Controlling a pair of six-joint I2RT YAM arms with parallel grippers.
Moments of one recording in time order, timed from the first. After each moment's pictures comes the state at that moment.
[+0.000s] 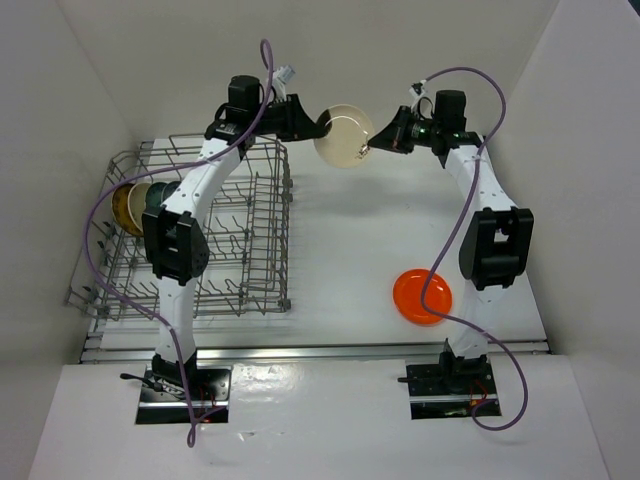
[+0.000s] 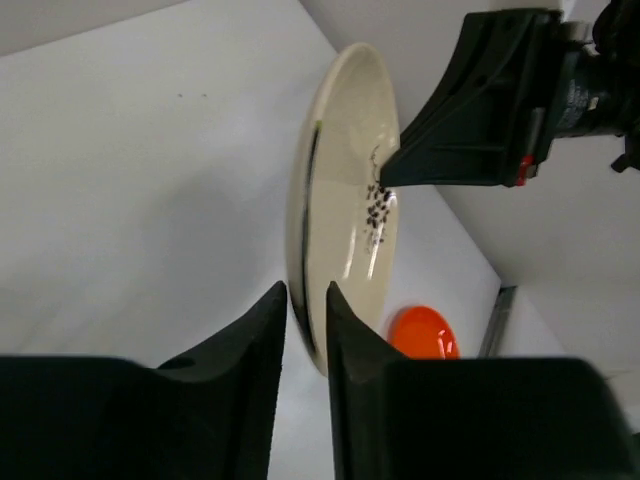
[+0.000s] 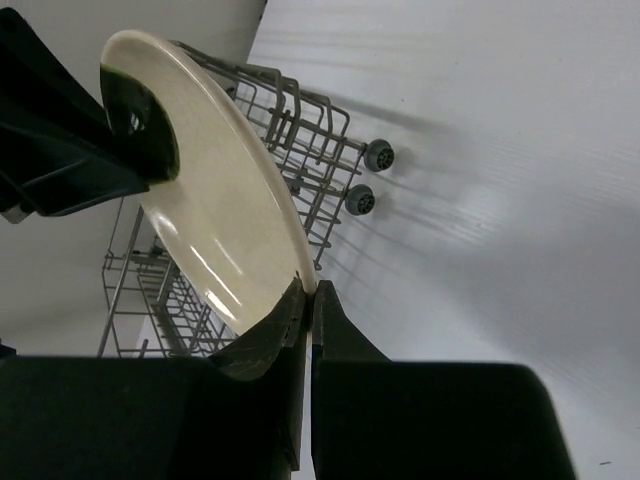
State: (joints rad) left arm -0.28 2.17 2.18 -0.32 0.76 -0.46; right arm 0.05 1.98 1.82 -0.30 -0.83 0.48
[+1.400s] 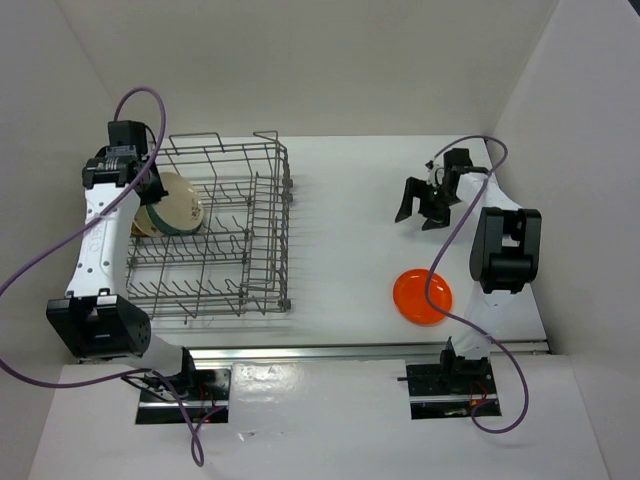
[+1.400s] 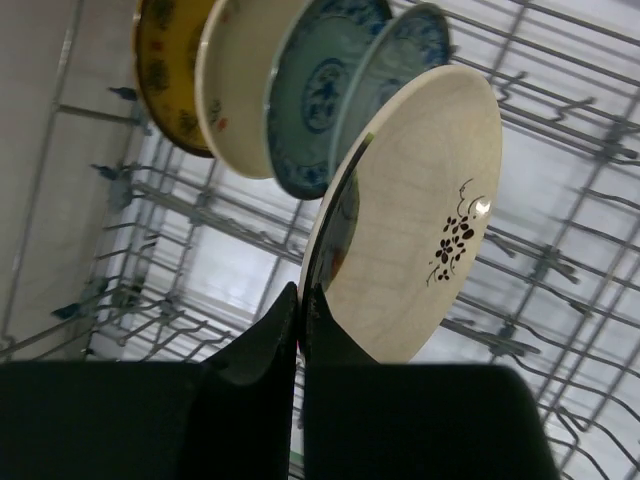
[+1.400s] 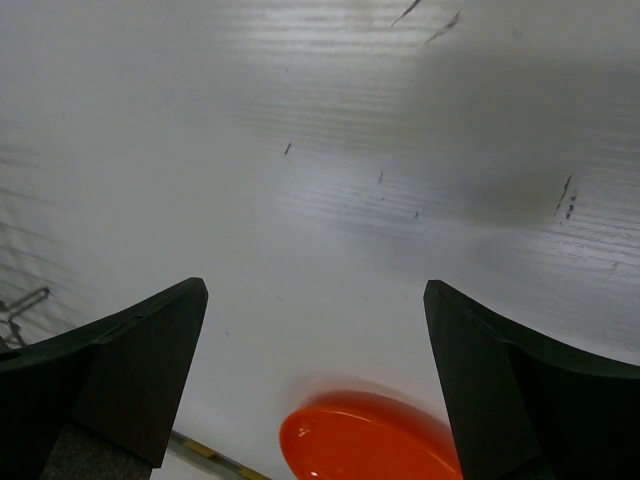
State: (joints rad) left arm 0.13 1.48 1.62 -1.00 -0.22 -0.19; right arm -0.07 1.93 1.45 -0.70 -0.40 0.14
